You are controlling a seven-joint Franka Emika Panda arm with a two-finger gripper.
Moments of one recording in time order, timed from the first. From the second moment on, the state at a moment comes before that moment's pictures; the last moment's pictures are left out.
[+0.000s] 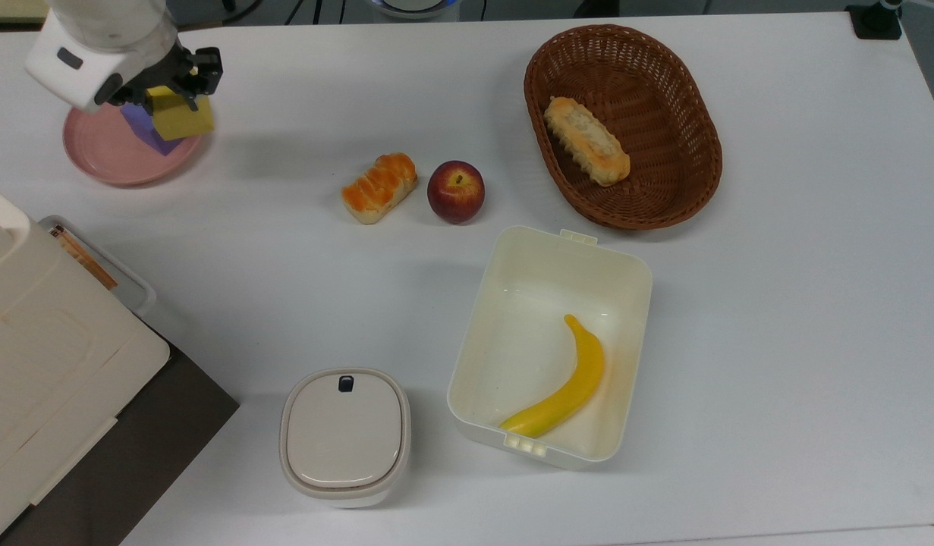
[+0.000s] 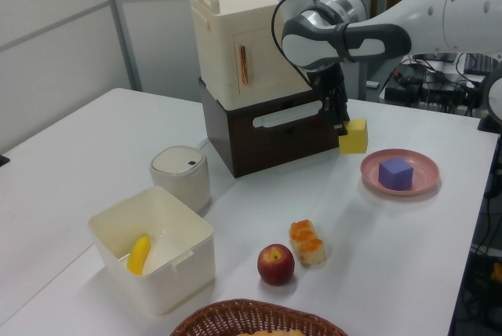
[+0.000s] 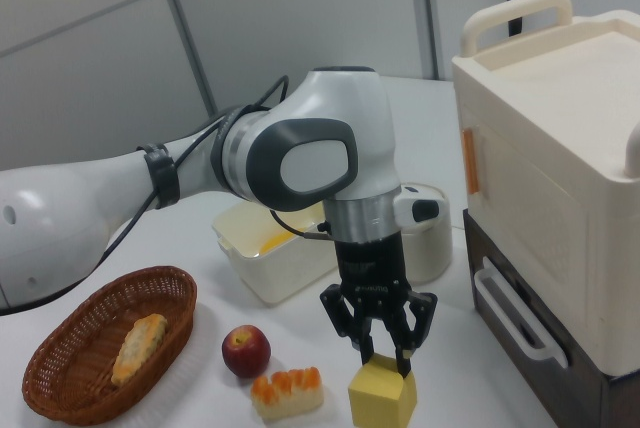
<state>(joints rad) -0.18 0.33 -0.14 -1.43 -0.21 1.56 -0.53</state>
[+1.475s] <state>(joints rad) -0.35 0.11 -0.17 -1.87 -0.21 1.89 -0.71</state>
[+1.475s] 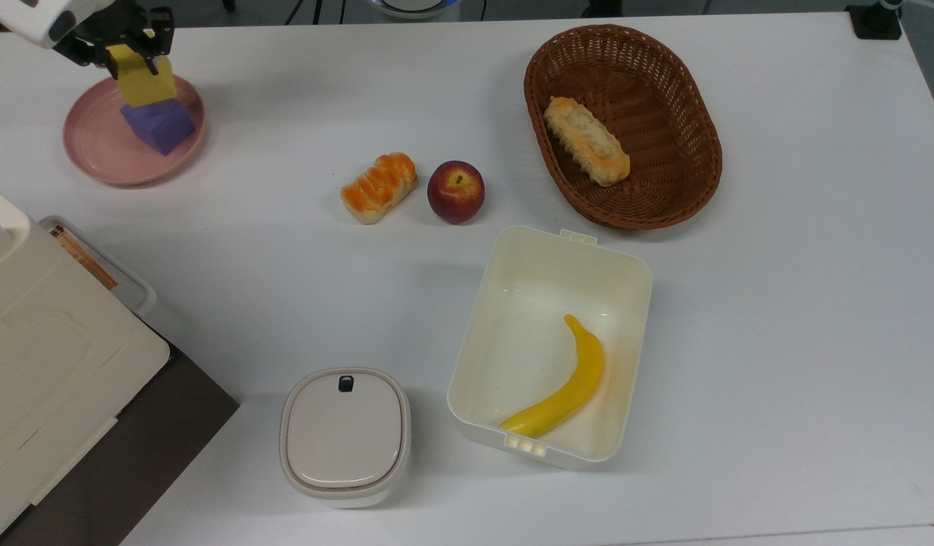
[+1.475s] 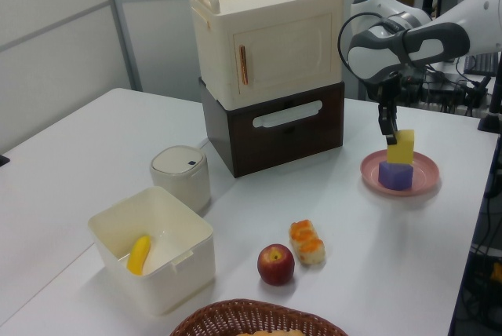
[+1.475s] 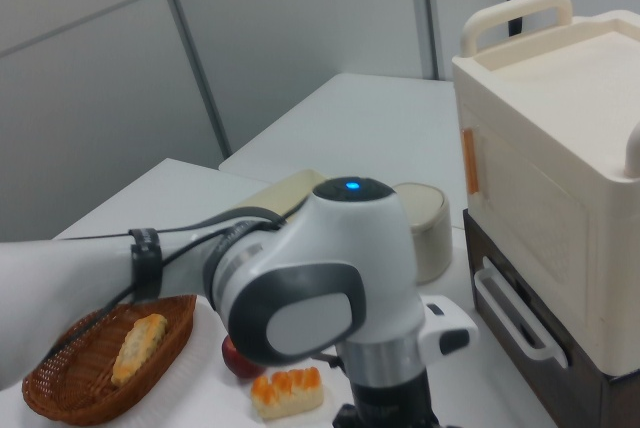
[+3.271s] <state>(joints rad) -0.01 0.16 -0.15 -1.50 -0.17 1.62 -0.37</state>
